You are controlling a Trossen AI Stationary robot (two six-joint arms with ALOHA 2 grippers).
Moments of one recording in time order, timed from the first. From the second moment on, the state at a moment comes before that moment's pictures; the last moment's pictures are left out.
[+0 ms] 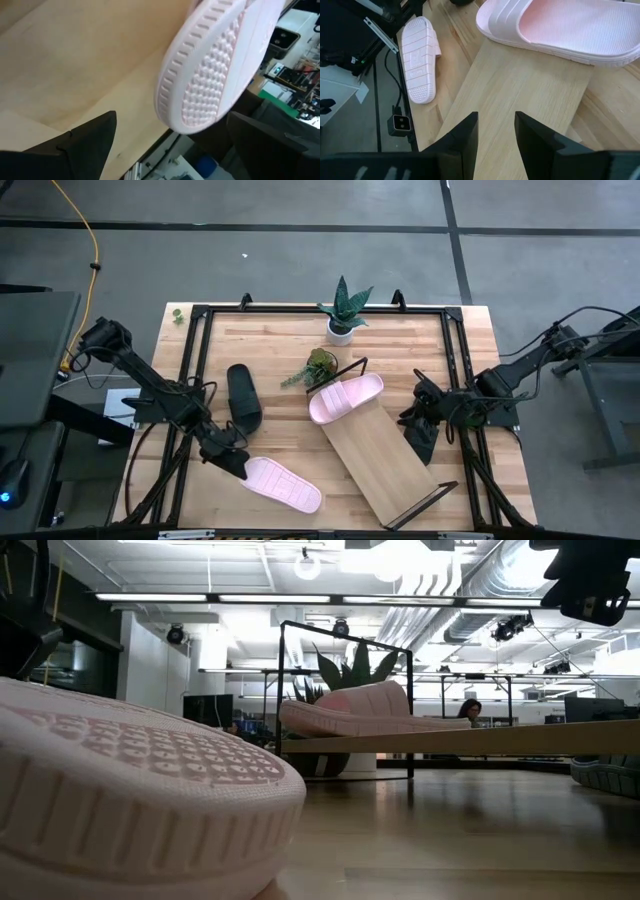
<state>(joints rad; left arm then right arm) -0.58 1.14 0.39 -0.05 0.17 -1.79 0.53 0.84 0.70 -0.59 0.32 1.04</state>
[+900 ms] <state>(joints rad) -0.58 1.14 0.39 0.03 0.01 -1.79 0.53 0.84 0.70 -0.61 0.34 1.03</state>
